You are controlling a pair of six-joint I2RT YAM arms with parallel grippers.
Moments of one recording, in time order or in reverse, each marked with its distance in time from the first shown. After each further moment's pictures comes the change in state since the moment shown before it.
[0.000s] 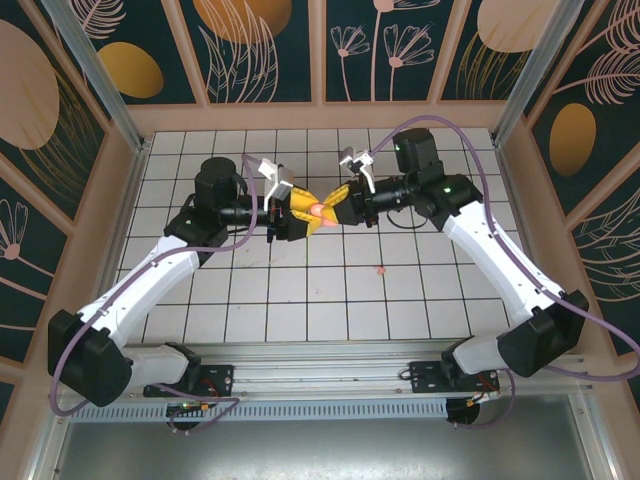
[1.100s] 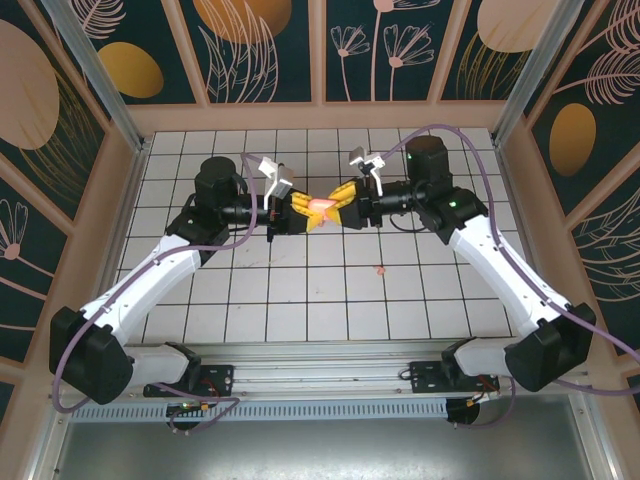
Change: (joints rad) left arm 0.000 0.008 -0.008 0.059 0.032 -0.039; right arm -0.040 -0.087 -0.159 0.256 -0.033 0.139
